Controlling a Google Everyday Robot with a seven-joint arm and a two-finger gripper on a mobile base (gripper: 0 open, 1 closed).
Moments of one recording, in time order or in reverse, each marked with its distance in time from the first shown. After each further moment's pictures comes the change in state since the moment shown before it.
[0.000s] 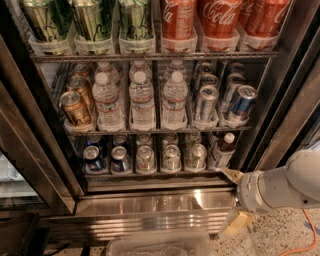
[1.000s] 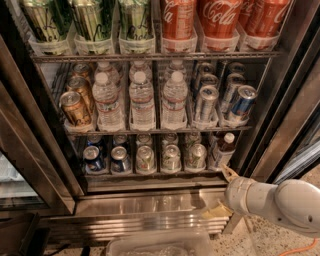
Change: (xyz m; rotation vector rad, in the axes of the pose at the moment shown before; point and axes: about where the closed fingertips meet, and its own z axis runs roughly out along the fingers) arm 0.001 -0.042 0.054 0.272 -0.213 0.162
